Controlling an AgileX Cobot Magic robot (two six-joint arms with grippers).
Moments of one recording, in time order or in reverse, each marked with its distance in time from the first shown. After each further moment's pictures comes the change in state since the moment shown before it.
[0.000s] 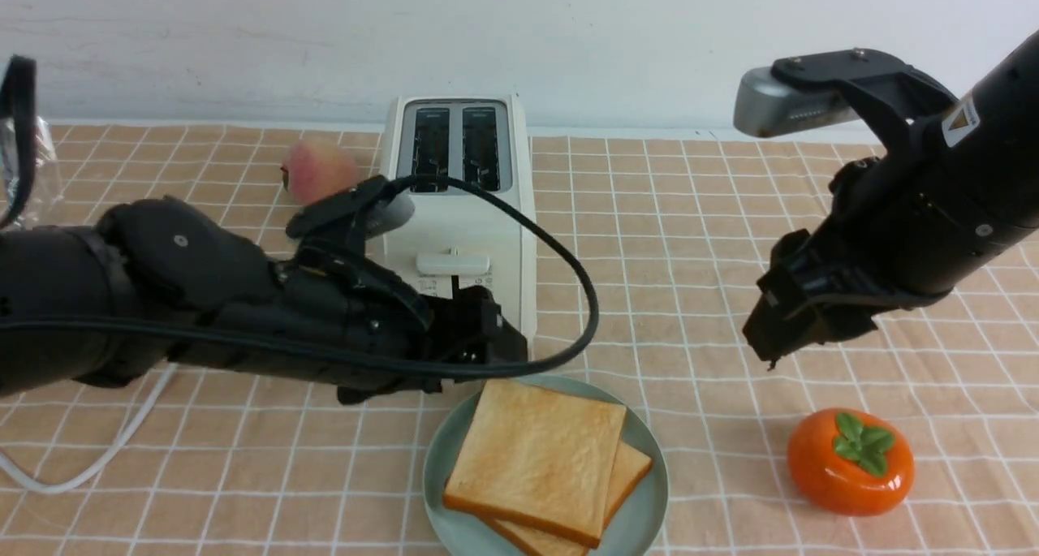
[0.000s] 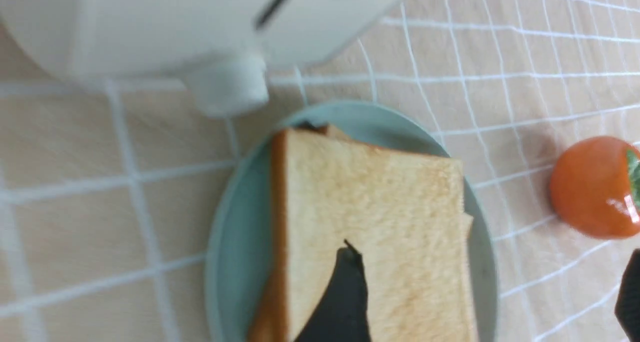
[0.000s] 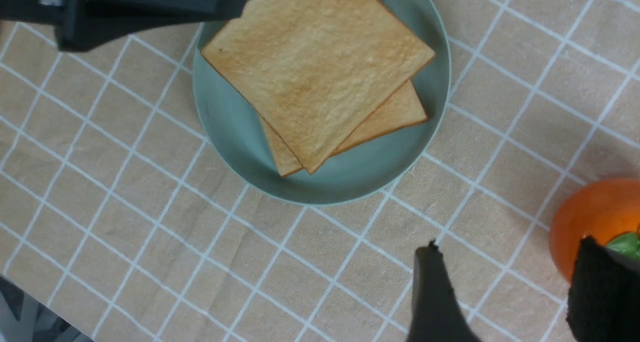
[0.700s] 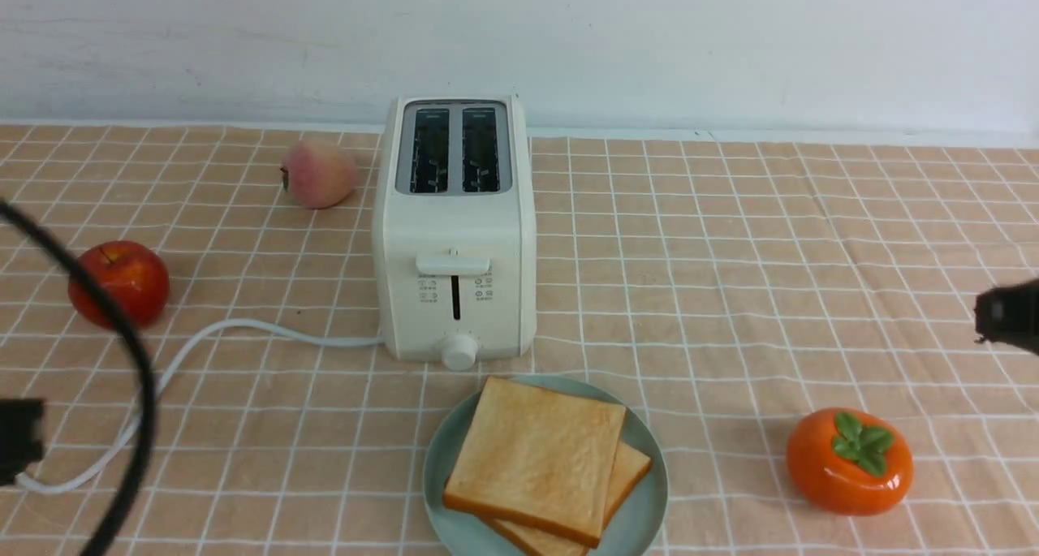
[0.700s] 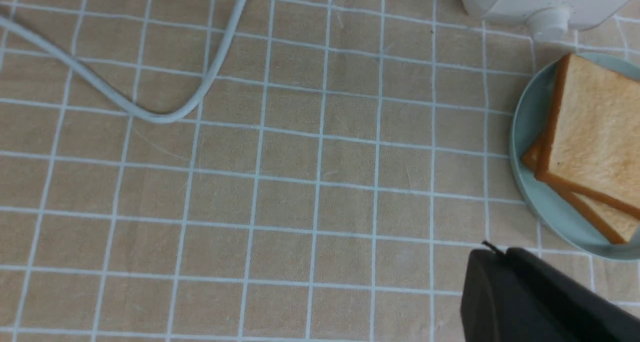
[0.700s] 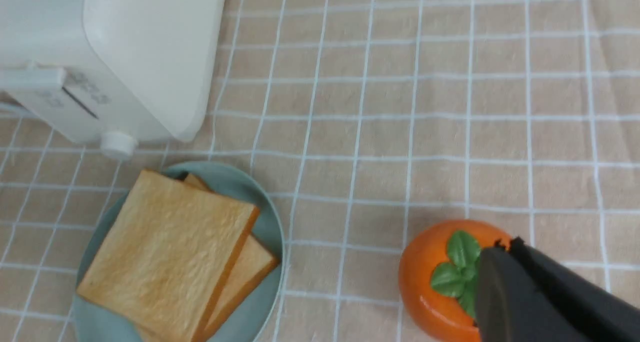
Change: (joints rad) right arm -0.267 -0.530 0.609 -0.018 -0.613 0.150; left arm 0.000 -0.772 0.044 1.013 0.676 -0.936
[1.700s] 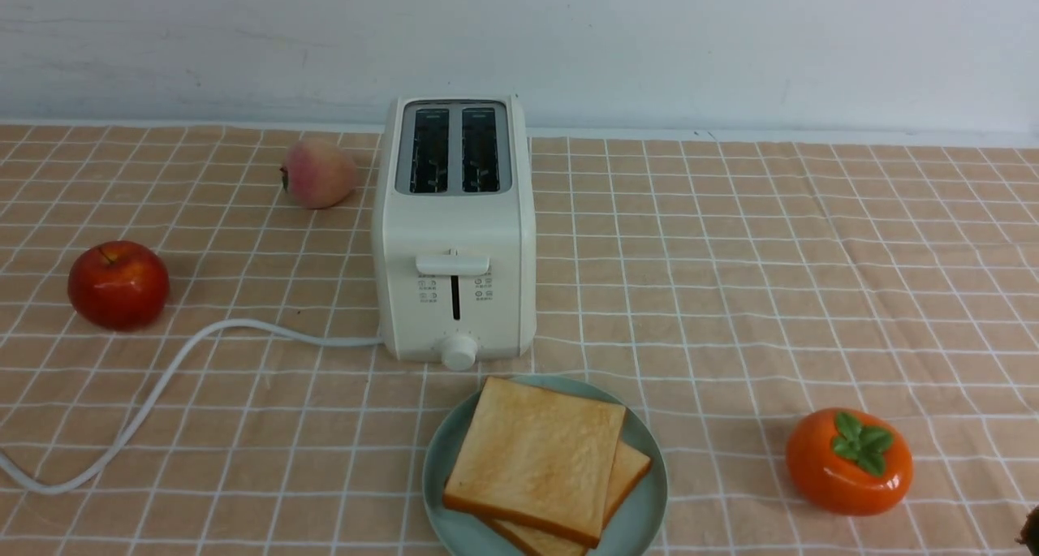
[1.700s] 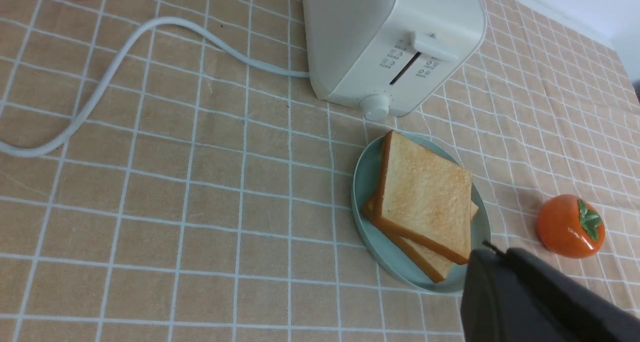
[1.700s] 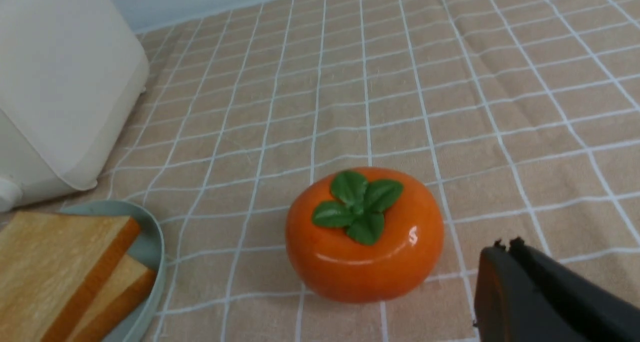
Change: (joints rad) right arm -0.002 -0.354 0.814 0.060 -0.777 0.005; left arm 0.000 -0.254 0.055 -0.147 -0.120 -0.048
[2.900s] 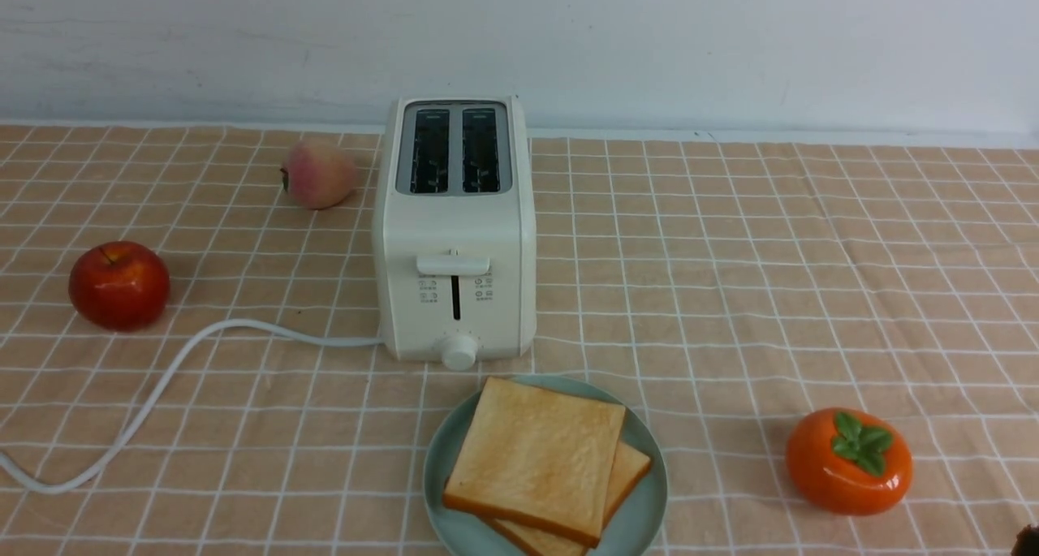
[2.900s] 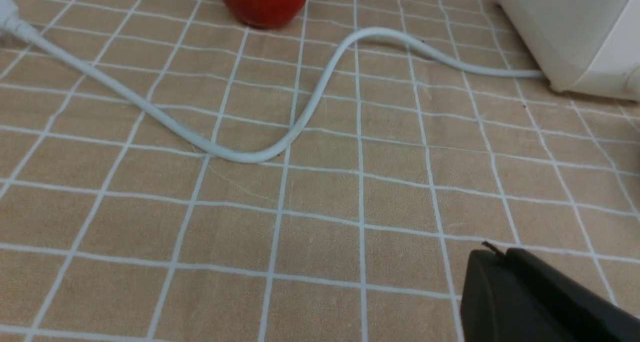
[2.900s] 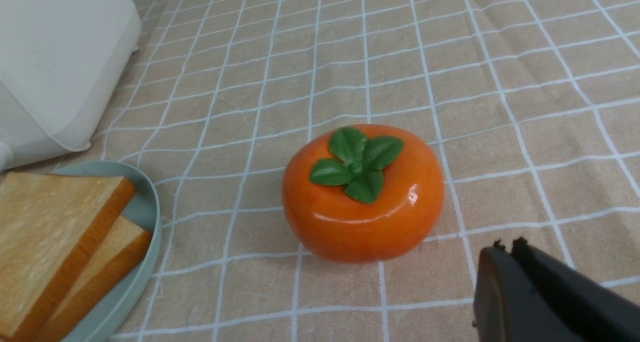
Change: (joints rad) right arm 0.000 0.000 0.000 -0.003 0.050 0.000; left arm 0.313 -0.466 0.849 0.123 -0.552 0.281
